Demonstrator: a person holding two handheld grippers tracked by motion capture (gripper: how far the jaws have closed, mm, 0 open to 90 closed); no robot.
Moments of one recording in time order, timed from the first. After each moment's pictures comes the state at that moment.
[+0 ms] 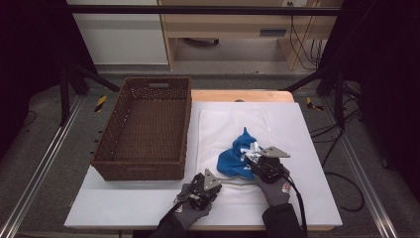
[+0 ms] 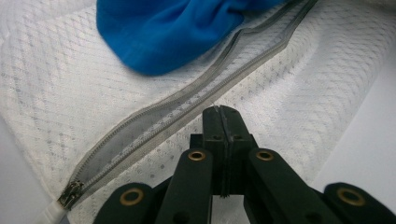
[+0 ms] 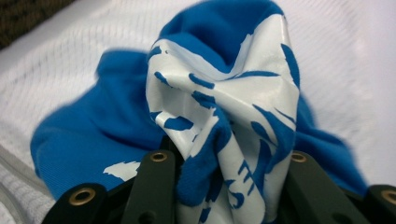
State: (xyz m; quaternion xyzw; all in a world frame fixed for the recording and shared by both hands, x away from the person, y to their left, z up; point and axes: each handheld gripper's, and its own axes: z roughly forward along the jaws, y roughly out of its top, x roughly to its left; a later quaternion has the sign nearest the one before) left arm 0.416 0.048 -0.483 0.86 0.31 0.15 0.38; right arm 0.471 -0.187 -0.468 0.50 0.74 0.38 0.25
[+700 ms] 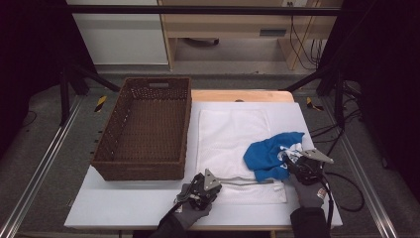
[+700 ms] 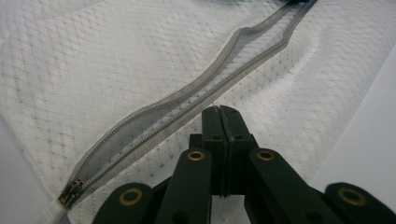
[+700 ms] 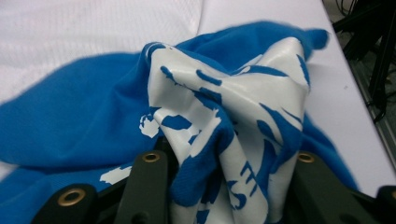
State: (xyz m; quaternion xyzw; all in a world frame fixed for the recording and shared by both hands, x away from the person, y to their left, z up) left arm 0.416 0.048 -0.482 0.86 0.31 0.15 0.38; right arm 0.459 -0.286 -0.467 0.58 0.67 0.35 0.30
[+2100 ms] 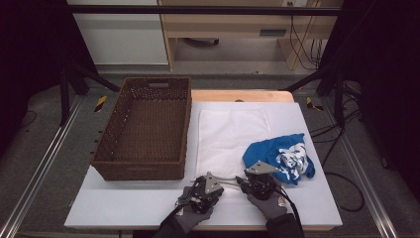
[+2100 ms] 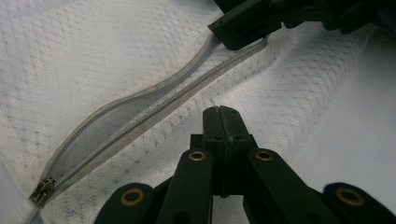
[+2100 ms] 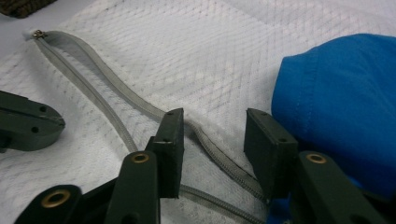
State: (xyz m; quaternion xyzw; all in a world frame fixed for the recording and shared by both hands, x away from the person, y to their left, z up) left arm 0.408 0.045 -0.483 0.86 0.30 0.13 0.38; right arm 0.437 -0.163 -0.487 0.42 0.80 0.37 0.20
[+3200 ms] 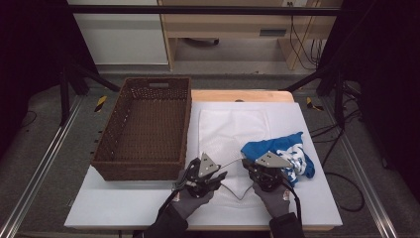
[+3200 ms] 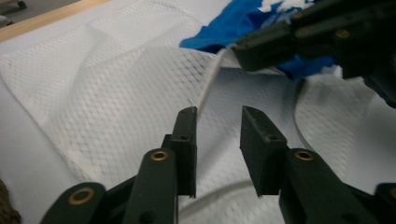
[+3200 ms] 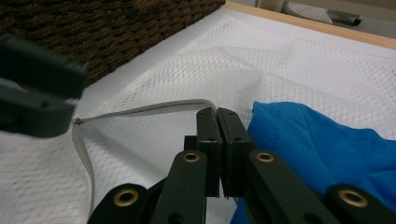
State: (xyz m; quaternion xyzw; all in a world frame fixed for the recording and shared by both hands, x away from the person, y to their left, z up) left arm 0.433 0.049 -0.420 0.83 0.30 0.17 0.43; right arm 0.438 -0.173 -0.445 0.40 0.76 0.46 0.24
